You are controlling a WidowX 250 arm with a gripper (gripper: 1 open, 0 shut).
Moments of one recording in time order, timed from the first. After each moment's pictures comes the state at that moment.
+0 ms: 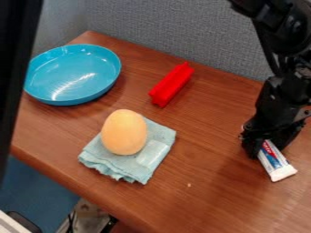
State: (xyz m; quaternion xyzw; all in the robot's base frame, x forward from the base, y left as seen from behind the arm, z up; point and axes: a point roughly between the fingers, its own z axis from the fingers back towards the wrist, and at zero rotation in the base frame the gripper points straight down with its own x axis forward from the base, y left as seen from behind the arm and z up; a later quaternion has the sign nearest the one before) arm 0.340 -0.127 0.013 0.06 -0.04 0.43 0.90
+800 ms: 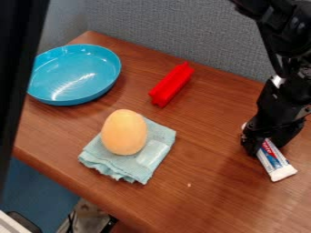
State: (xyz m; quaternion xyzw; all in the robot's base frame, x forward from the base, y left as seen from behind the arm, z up) arm 0.345 -0.126 0.012 0.06 -0.06 0.45 0.89
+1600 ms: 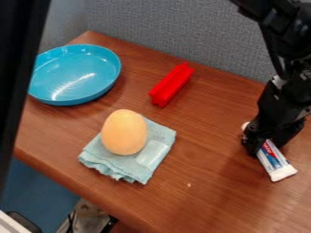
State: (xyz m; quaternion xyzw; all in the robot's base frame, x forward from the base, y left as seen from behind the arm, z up) arm 0.345 -0.125 0.011 0.07 -0.08 0.46 0.88
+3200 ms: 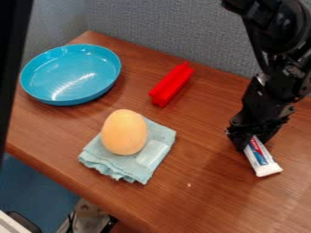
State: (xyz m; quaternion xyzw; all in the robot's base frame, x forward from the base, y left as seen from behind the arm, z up) arm 0.338 -0.101 0.014 0.09 -0.06 0.45 0.89
